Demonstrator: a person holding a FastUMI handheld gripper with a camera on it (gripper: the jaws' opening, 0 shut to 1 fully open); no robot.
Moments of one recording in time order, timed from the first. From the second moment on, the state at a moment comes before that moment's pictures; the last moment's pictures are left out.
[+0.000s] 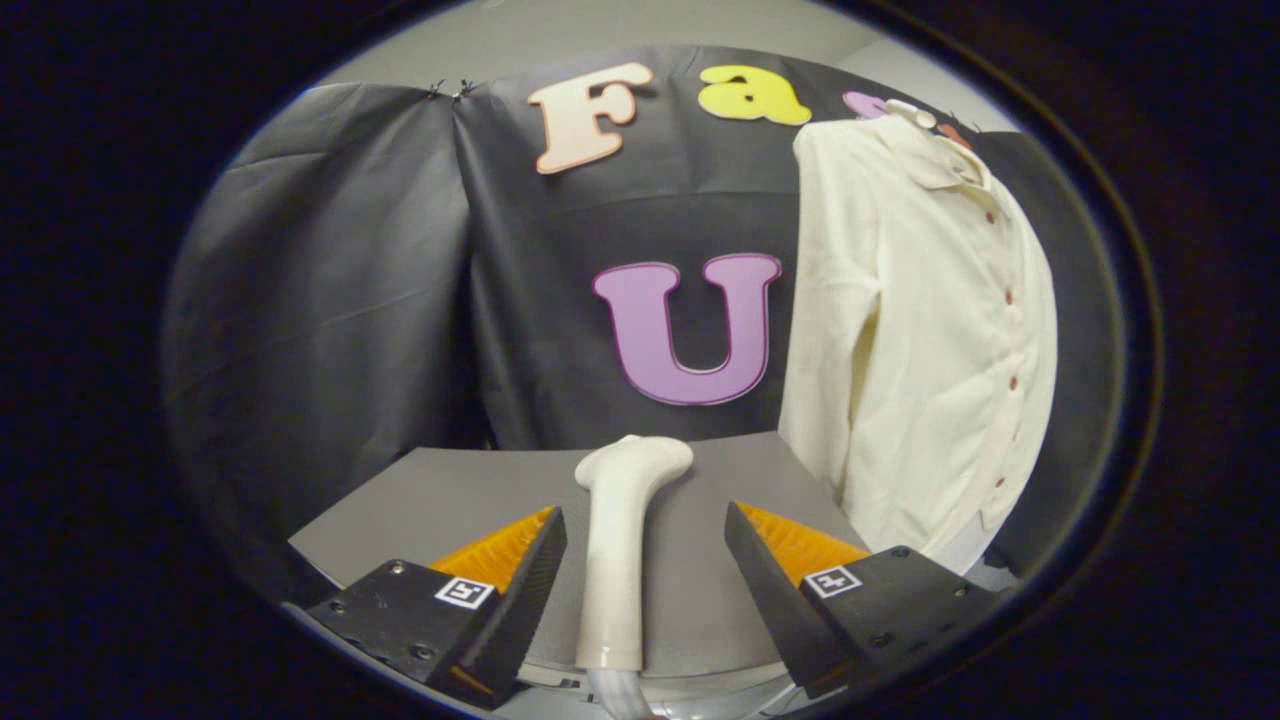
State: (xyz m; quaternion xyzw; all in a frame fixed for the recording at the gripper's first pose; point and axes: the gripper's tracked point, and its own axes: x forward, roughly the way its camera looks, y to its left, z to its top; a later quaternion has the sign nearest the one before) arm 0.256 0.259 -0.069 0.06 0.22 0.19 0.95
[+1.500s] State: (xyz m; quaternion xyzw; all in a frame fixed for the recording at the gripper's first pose) arm 0.304 0.303 -0.079 0.08 0.23 0.28 0.93
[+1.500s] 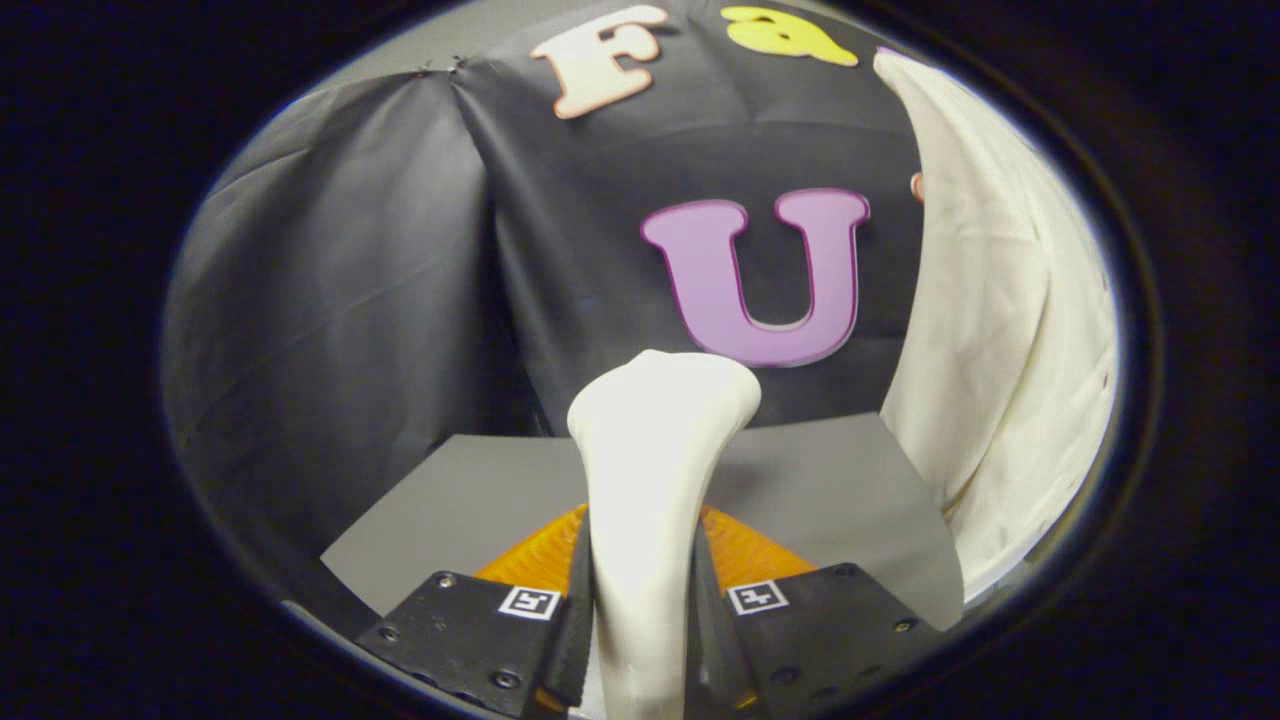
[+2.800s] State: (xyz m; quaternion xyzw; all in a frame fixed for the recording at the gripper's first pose) arm 0.331 0.066 0.017 0.11 0.01 0.18 0.98
